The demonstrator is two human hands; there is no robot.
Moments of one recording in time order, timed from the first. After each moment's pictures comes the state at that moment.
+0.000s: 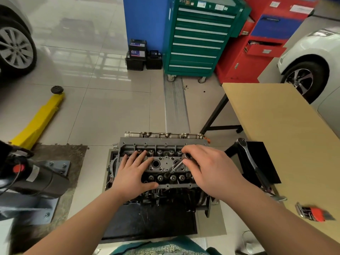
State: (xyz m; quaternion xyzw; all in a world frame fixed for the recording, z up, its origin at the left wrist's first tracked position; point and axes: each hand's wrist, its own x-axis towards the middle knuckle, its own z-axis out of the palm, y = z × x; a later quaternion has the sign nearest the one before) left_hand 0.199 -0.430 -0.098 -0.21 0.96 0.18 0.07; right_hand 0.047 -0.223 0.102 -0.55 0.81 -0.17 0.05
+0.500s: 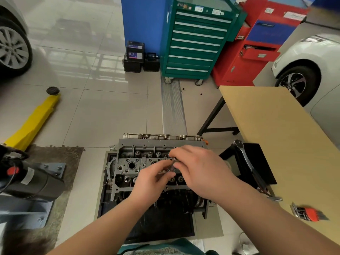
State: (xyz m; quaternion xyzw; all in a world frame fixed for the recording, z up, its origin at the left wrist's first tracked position) left_hand 0.176 -0.363 -0.046 -0.18 0.80 0.55 -0.18; right_hand 0.061 -0.242 0.114 -0.57 0.81 -0.10 0.09
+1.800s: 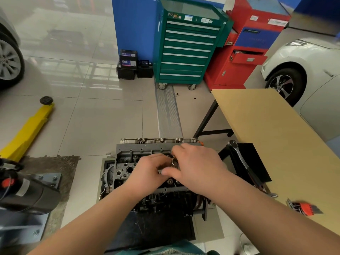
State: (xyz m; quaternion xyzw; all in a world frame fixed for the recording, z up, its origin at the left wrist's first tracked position) left_hand 0.166 -0.391 0.008 -0.07 0.86 0.47 -0.18; right_hand 0.071 -0.256 0.130 -0.53 0.84 0.03 0.08
